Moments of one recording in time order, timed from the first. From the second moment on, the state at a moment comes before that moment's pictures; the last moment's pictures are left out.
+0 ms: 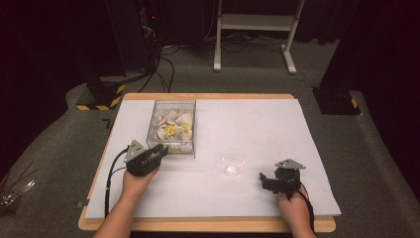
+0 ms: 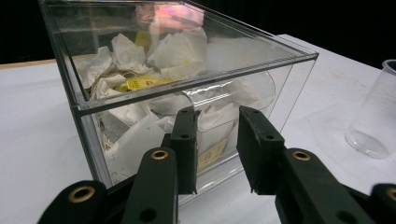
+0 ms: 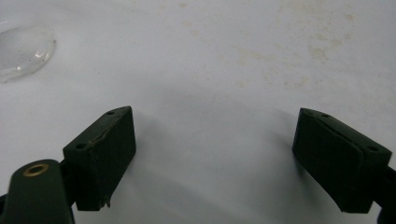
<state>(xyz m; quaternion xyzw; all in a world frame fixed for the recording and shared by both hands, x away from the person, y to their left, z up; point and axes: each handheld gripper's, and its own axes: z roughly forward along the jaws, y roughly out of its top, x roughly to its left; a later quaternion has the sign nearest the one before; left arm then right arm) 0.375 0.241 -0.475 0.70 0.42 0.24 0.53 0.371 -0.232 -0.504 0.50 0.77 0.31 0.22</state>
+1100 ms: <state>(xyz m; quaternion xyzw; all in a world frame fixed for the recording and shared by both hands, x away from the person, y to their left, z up) 0.345 0.241 -0.475 0.70 0.42 0.25 0.53 0.370 -0.232 -0.504 0.50 0.77 0.31 0.22</state>
